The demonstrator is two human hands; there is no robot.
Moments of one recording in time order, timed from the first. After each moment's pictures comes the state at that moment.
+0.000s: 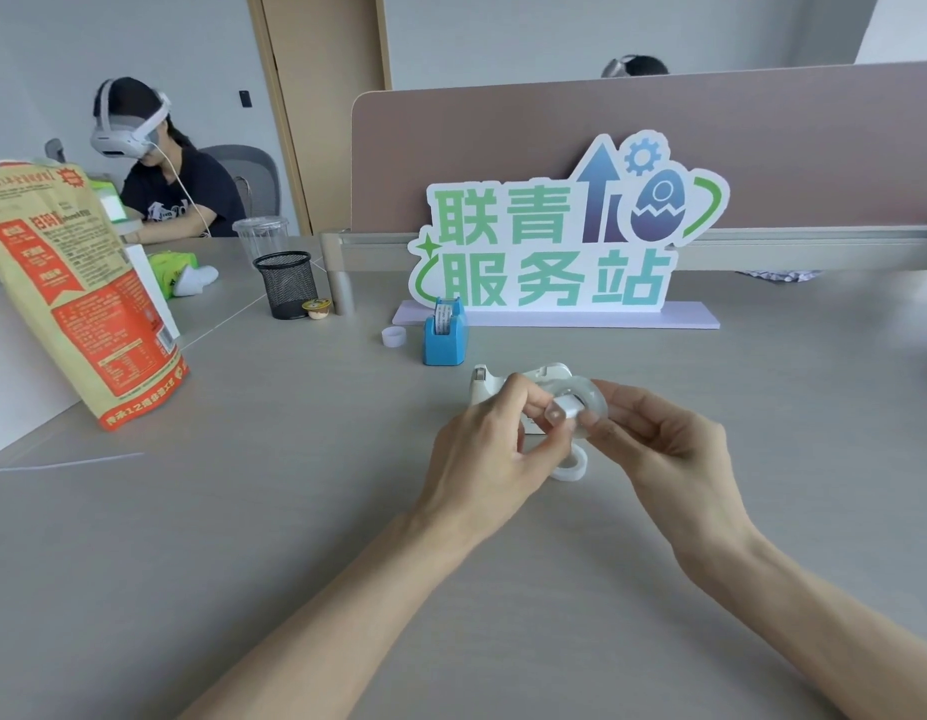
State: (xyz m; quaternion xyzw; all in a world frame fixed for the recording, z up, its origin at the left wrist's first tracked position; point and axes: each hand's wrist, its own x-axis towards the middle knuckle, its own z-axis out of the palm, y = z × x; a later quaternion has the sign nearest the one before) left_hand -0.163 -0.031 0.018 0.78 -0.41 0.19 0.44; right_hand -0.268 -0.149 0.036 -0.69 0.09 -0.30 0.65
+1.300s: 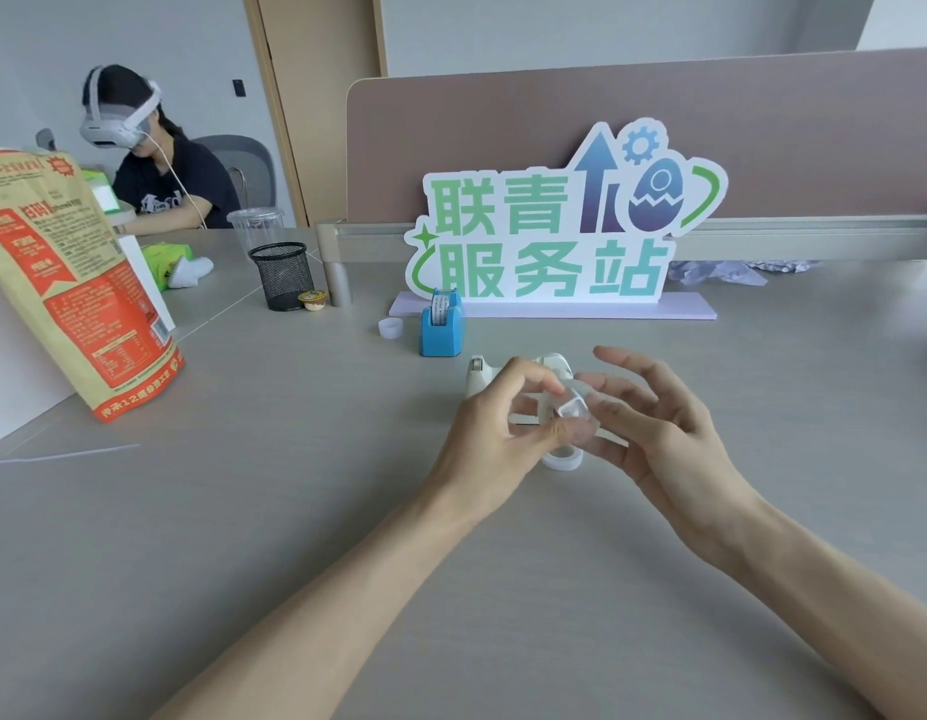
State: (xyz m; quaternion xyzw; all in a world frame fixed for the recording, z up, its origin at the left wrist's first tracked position) left_hand -0.166 -0.034 0.027 0.68 -0.41 -0.03 0.61; right_hand -0.263 -0.163 0.039 -0.61 0.08 -0.23 0.76
